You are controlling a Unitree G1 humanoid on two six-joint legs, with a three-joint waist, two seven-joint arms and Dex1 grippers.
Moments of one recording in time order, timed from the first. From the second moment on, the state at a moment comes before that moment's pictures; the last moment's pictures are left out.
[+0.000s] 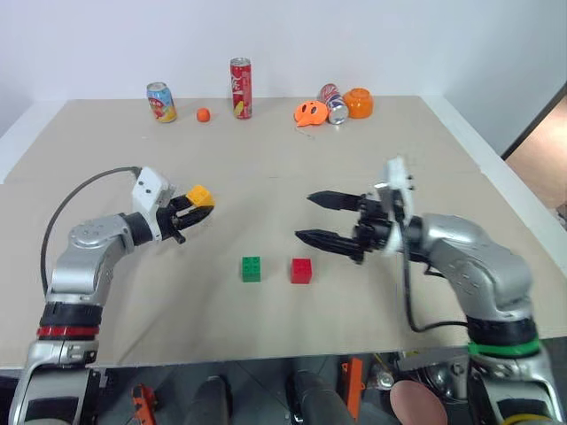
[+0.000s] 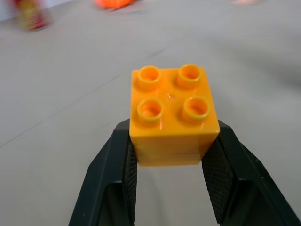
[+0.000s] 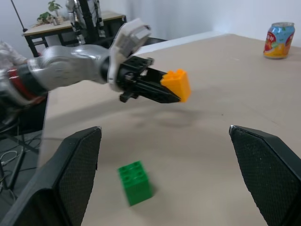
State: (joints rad) left arm -0.54 0.61 0.07 0.21 -0.36 0.29 -1.06; right arm -0.46 -0.61 -0.07 -0.39 0.71 0.74 0.93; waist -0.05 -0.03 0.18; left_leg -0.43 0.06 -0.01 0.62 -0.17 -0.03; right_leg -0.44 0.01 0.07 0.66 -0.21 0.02
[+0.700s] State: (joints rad) left arm -0.92 0.64 -0.53 0.94 -0.44 -0.36 -1.60; right arm 0.15 -0.68 -0.37 -0.83 0.93 0.76 0.67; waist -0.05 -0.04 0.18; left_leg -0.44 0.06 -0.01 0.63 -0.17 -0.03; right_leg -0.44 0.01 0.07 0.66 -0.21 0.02
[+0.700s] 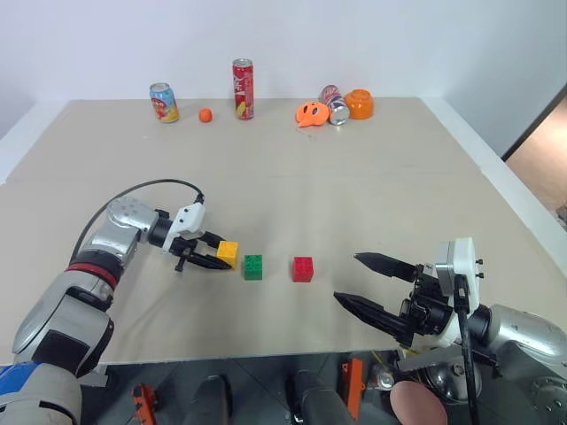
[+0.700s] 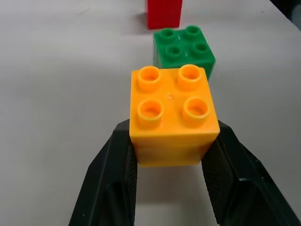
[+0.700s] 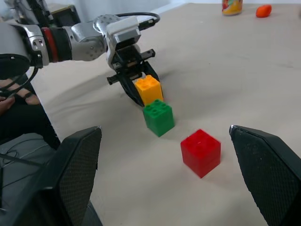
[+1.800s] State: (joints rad) left arm -0.81 0.73 -0.57 0.91 -0.53 -0.47 -1.60; right arm 0.02 -0.73 -0.22 -0.70 0.85 0.70 0.71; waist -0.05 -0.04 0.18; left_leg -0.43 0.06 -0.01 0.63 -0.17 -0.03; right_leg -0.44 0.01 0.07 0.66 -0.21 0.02
